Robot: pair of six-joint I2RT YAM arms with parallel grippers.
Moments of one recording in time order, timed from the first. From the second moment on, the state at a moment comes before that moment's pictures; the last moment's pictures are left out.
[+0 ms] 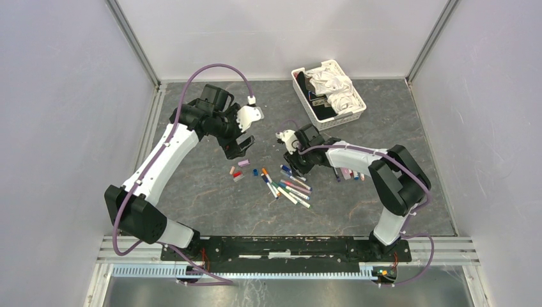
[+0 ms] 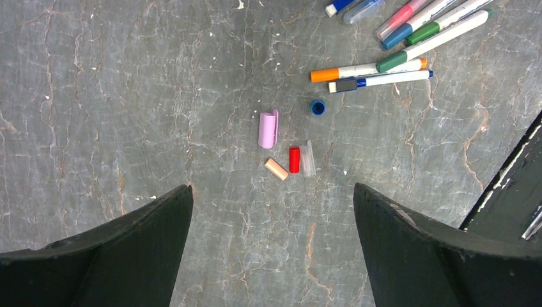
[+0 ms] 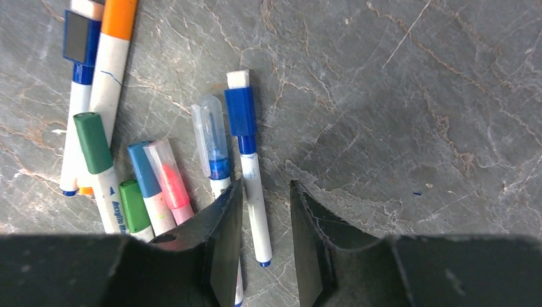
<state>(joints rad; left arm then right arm) -0.41 1.45 1.45 -1.01 0.34 0.71 0.65 1.76 1.03 -0.29 -0.21 -0.16</state>
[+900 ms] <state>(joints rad) -0.41 1.44 1.31 -1.08 0.63 0.92 0.63 1.60 1.01 -0.24 -0.48 -0.07</state>
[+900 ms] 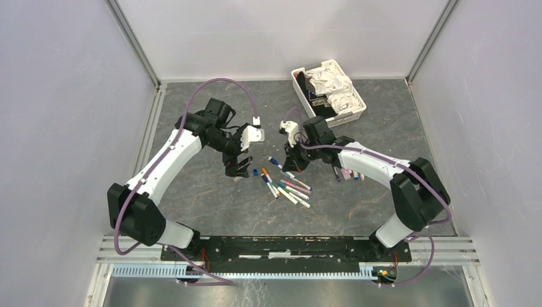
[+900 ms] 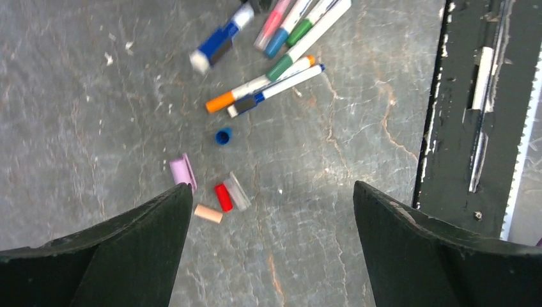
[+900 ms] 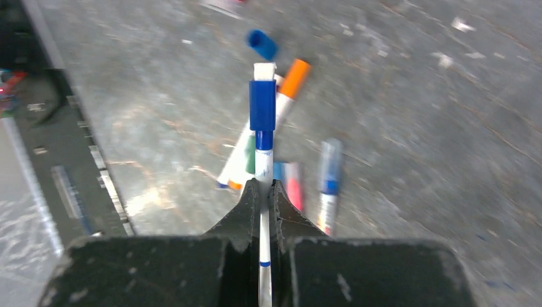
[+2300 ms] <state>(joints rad) -0.63 1.47 1.21 -1.06 0.56 1.15 0.67 1.73 1.10 -0.19 -1.03 0.12</state>
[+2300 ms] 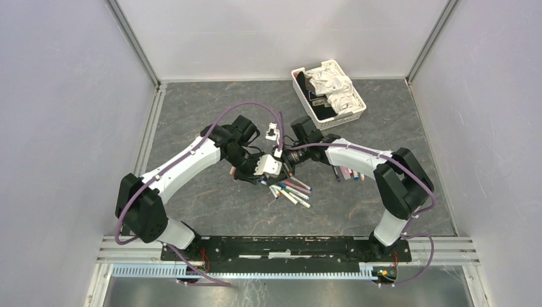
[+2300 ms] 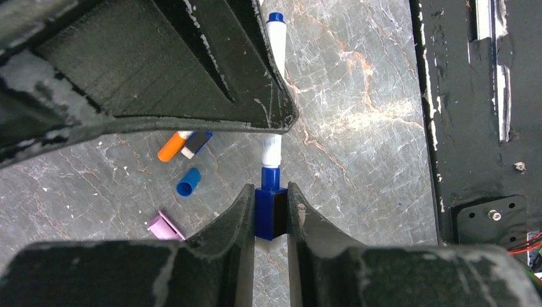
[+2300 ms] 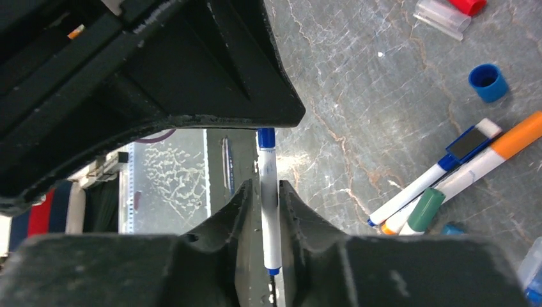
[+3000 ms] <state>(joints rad) -0.64 1.48 1.23 -1.04 0.45 1.15 0.69 1.77 1.10 -0.10 -1.01 0.17</state>
